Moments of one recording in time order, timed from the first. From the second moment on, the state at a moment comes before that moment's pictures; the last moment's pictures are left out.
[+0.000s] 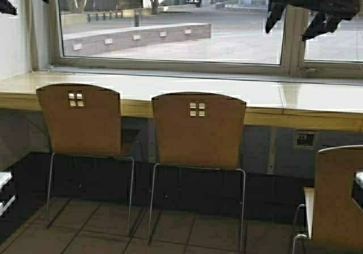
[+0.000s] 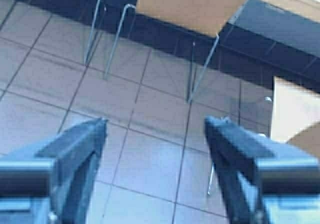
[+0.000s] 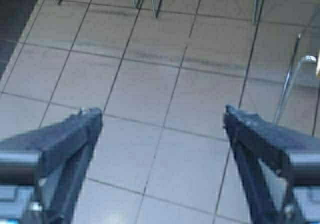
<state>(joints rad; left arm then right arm) -0.13 -0.76 1.09 -0.55 0.09 0.25 0.27 -0.25 0.80 0.19 0.12 0.03</state>
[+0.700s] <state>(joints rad) -0.13 -0.73 1.09 -0.55 0.05 0.25 0.28 -0.21 0.78 0.26 0.17 0.03</state>
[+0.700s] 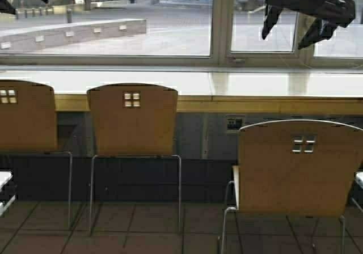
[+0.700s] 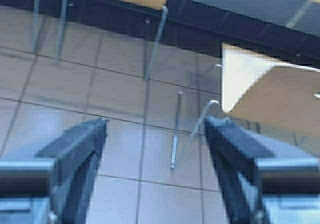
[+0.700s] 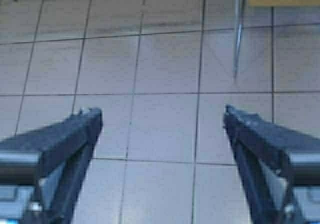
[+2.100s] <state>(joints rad) -0.14 -0.69 1.10 -0.56 0.06 0.15 0.27 -0.07 0.77 0.48 0.21 0.03</state>
